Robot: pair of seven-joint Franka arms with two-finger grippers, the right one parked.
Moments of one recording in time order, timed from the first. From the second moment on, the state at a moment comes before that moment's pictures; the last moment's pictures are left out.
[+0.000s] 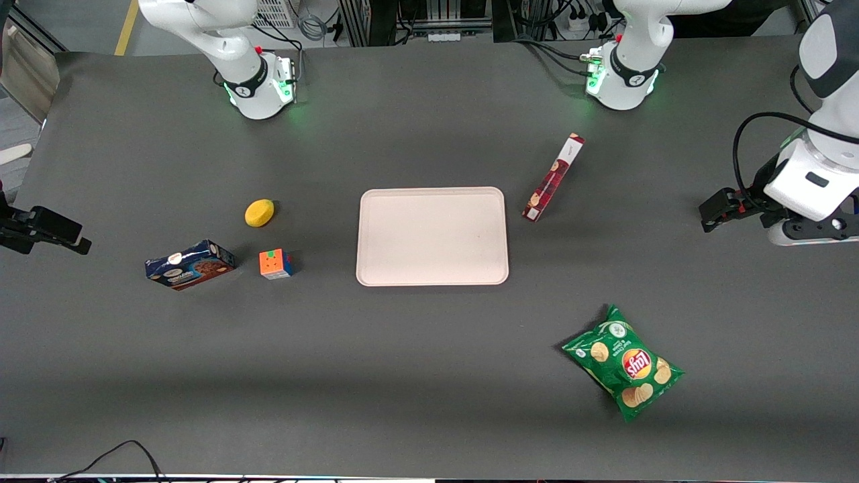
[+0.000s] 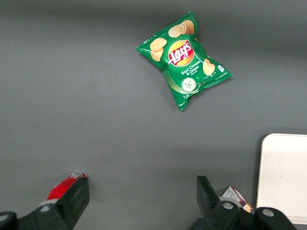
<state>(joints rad) -0.01 0.00 -0.08 -1.74 0.03 1.81 -0.15</state>
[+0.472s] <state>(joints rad) -0.01 0.00 -0.08 -1.74 0.03 1.81 -0.15</state>
